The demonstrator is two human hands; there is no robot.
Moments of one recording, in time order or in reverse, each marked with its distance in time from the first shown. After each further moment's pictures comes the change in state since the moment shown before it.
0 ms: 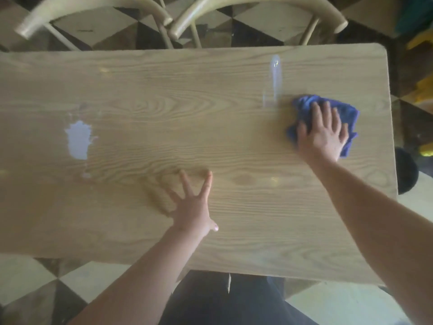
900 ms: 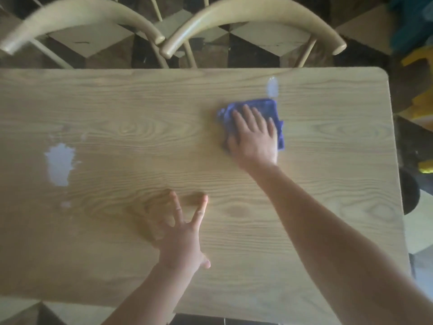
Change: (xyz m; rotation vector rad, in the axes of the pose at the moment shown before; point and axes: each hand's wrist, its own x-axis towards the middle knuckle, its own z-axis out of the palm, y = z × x) left_hand 0.002 0.014 -0.022 0.121 -0.036 -0.007; right_hand 0.018 -0.124 0.051 0.003 -0.029 -0.419
